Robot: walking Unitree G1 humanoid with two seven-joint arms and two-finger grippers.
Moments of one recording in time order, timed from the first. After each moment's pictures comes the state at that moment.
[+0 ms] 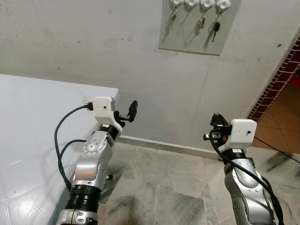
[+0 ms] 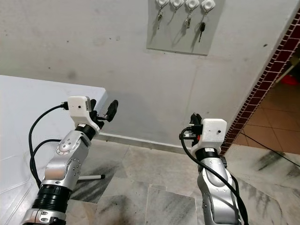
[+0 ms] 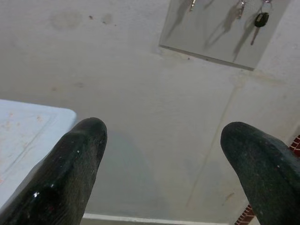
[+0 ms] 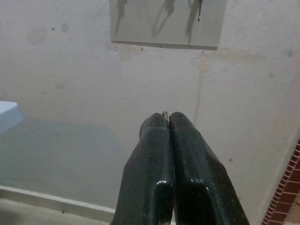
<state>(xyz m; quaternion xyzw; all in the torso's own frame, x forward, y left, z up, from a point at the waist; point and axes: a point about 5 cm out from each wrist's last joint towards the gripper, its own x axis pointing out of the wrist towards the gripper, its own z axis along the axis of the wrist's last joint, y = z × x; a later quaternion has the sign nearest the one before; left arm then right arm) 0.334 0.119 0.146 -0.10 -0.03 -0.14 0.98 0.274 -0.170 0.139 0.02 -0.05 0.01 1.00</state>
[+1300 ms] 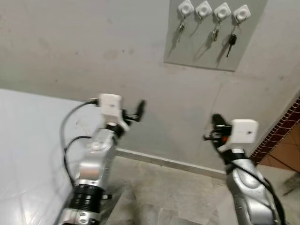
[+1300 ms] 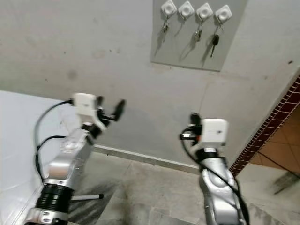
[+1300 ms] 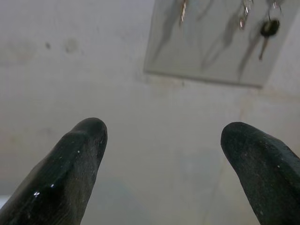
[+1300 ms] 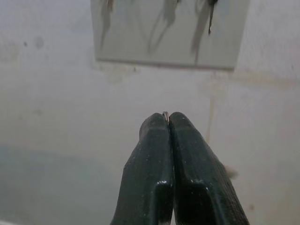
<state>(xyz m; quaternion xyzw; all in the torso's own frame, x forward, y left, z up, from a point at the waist) 0.332 0.100 0.156 -0.07 -0.04 -0.19 0.98 0.272 -0.170 0.140 0.02 -0.06 0.01 1.00</state>
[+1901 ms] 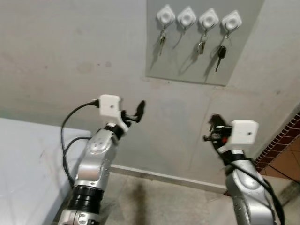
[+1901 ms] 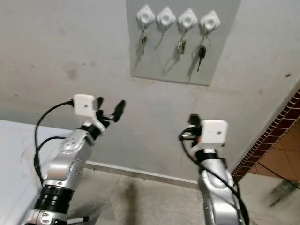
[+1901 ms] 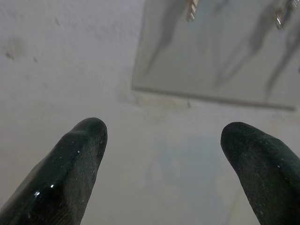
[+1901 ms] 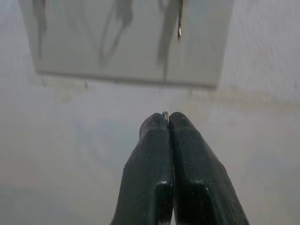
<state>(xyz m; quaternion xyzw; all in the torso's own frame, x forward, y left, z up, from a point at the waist) 0.332 0.106 0.154 -0.08 -0.04 -0.17 0.98 0.271 -0.169 0.142 0.02 -0.06 0.02 1.00</state>
